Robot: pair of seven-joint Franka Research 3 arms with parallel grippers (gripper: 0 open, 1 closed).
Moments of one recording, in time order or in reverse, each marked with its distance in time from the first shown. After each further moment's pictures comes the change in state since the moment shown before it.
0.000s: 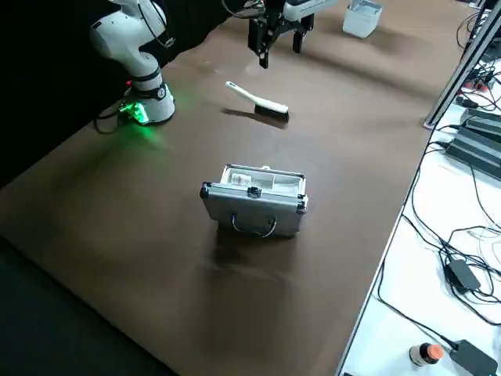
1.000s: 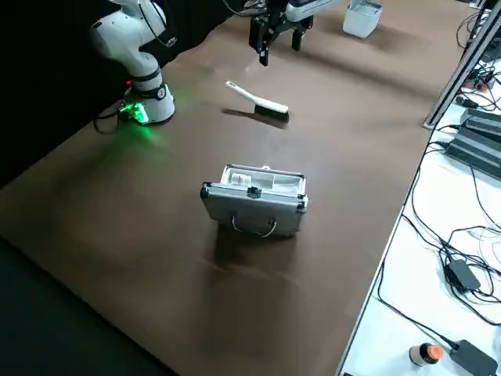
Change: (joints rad) left arm 0.015 0.033 0.000 -0.011 0.000 -0.041 0.028; right arm 0.012 0.003 0.008 0.008 0.003 -0.045 0.004
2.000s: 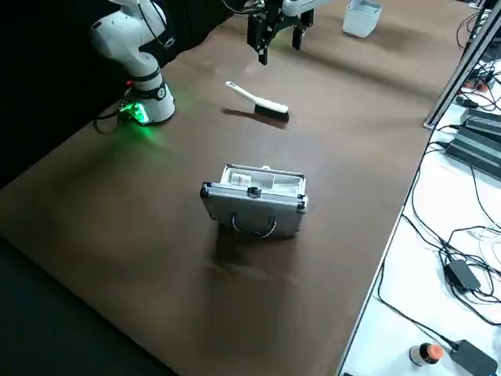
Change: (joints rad) left arm 0.005 0.187 0.013 0.502 0.000 -0.698 0.032; right arm -0.006 -0.003 -0.013 0.018 0.000 0.017 0.000
